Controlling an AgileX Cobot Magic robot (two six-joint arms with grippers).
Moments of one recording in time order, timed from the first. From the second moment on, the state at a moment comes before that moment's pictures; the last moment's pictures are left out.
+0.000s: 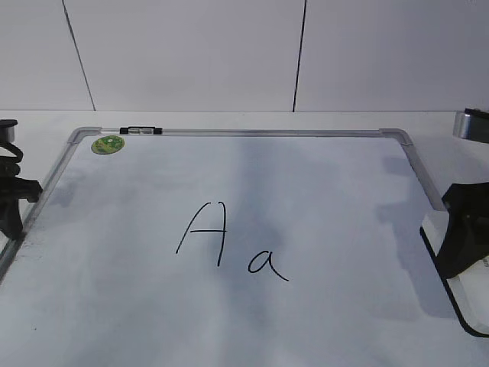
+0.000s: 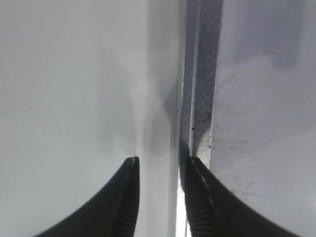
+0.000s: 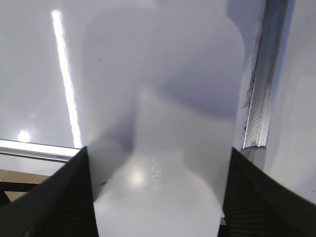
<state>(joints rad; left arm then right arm) -0.04 1.86 -1.11 -0.04 0.80 -0.05 0.14 1.43 -0.99 0.24 1.21 0.03</state>
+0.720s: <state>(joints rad) -0.04 1.86 -1.11 -0.07 0.81 -0.05 0.14 1.43 -0.99 0.24 1.21 0.03</state>
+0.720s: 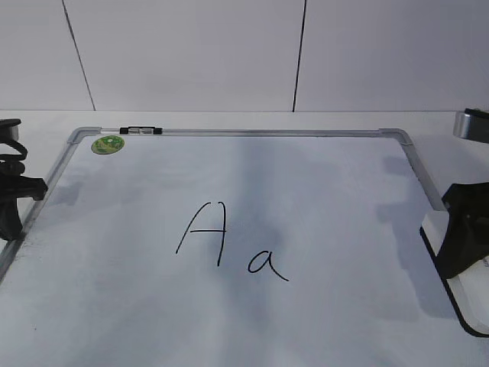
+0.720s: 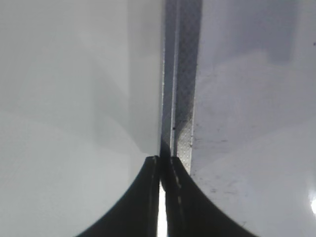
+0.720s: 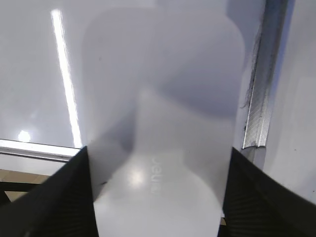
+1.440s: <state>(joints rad) -0.04 1.86 -1.11 -0.07 0.81 -0.03 0.14 1.43 -0.99 0.24 1.21 0.03</state>
